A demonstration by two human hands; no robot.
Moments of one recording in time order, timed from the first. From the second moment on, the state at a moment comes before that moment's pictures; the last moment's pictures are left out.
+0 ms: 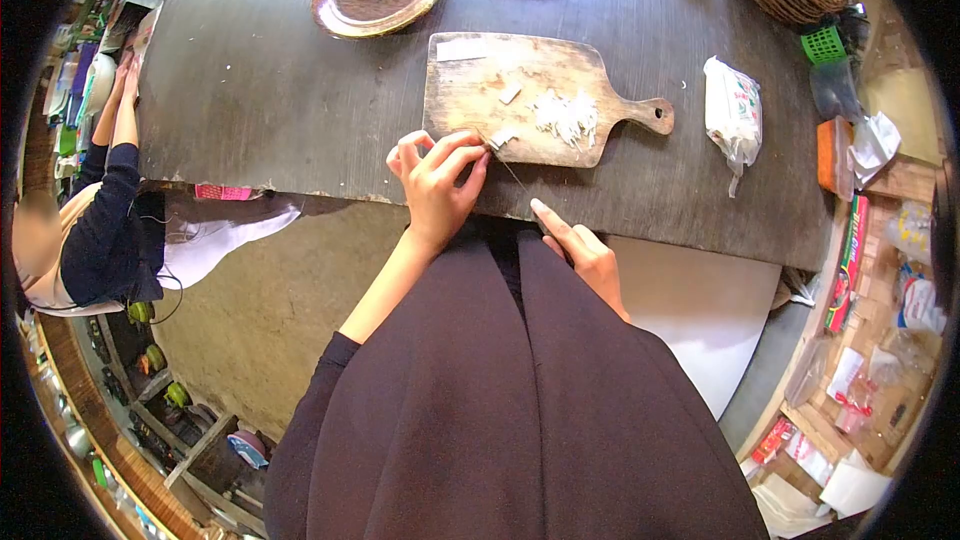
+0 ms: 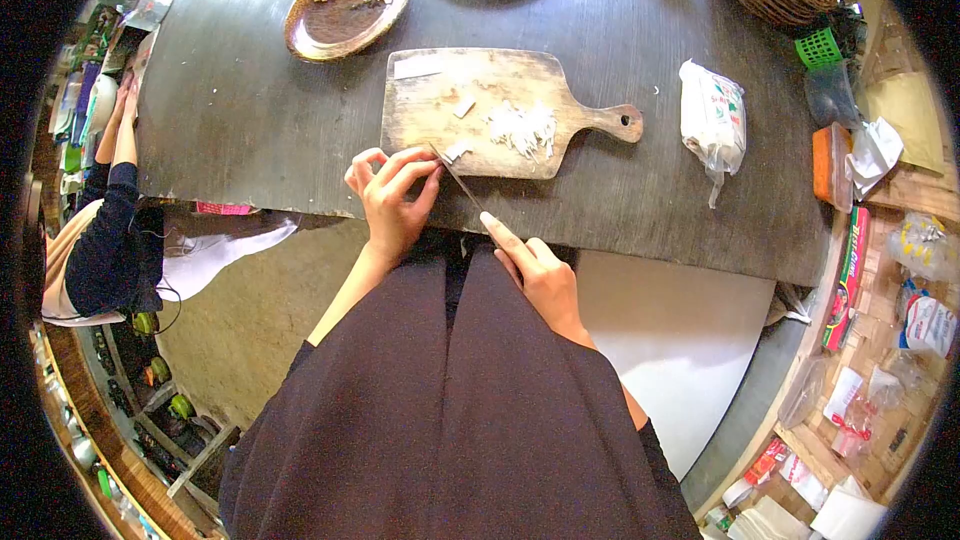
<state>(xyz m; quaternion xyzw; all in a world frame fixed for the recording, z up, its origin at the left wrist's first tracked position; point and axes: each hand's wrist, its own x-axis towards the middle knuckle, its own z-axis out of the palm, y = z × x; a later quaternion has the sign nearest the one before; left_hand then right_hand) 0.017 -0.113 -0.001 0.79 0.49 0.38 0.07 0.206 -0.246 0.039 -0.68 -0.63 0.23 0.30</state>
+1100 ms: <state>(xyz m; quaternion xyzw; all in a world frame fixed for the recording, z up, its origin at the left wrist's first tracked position) 0.022 -0.088 0.014 0.78 0.52 0.35 0.07 0.235 -0.242 0.044 -0.69 -0.62 0.25 0.28</state>
